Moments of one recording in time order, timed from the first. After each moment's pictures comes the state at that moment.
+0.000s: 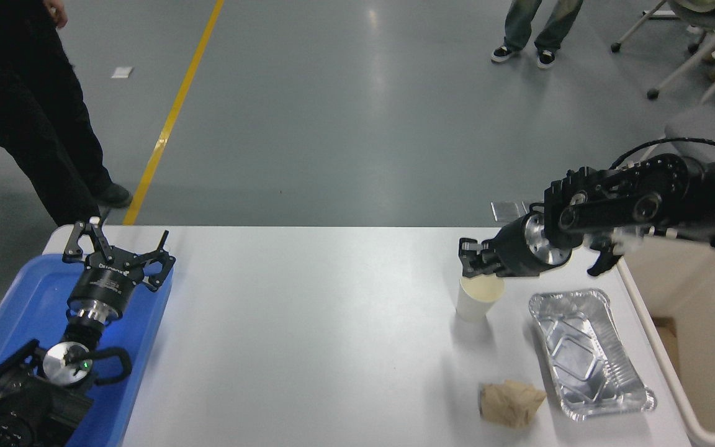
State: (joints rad) left arm -0.53 0.23 -1.13 -0.31 -0.10 -0.79 -0.16; right arm 1.97 -0.28 -1.12 1.38 -0.10 0.32 0.11
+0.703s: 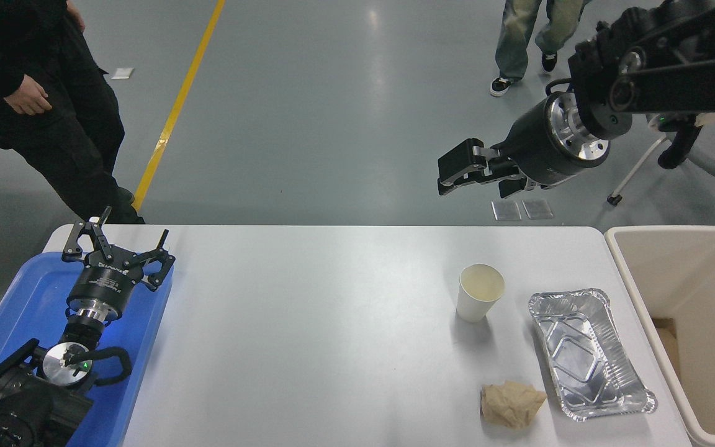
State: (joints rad) left arm -0.53 0.23 -1.13 -0.31 -0.10 -0.79 -0.16; right arm 2.37 -0.22 -1.26 1.49 -0.07 0.52 0.17
